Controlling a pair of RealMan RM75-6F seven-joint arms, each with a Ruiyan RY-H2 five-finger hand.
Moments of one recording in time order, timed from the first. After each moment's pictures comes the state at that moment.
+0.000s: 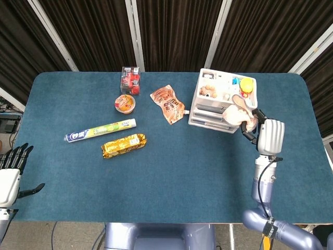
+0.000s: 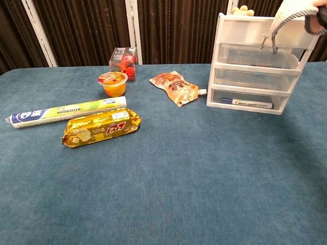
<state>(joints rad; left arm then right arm) -0.08 -1.13 -0.03 -1.67 1.49 1.47 0.04 0.48 -1.66 0.45 -1.33 -1.28 1.54 -0.05</state>
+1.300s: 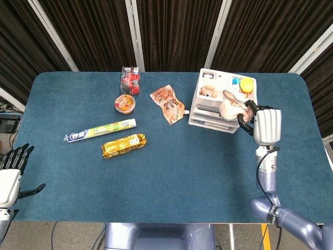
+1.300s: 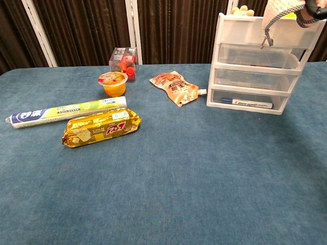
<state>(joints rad) -0.08 -1.13 -0.03 -1.67 1.49 1.47 0.04 0.58 -1.64 0.40 -1.10 -1.40 1.53 -0.04</state>
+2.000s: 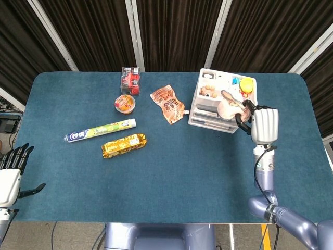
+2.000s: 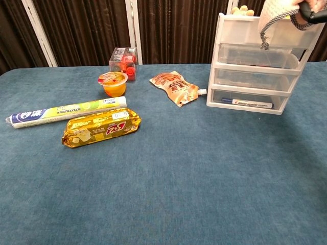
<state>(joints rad) -0.08 -1.13 -0.03 -1.68 1.49 1.47 0.04 0.60 -1.66 0.39 -1.07 -1.38 1.52 -0.02</state>
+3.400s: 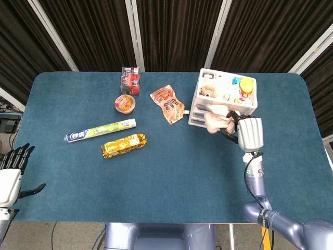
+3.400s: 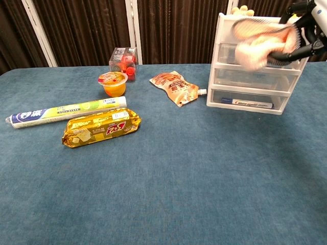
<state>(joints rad) -0.08 -1.13 -0.03 -1.67 1.48 1.46 0.04 0.59 -1.75 0.30 -0.97 -1.42 1.52 0.00</state>
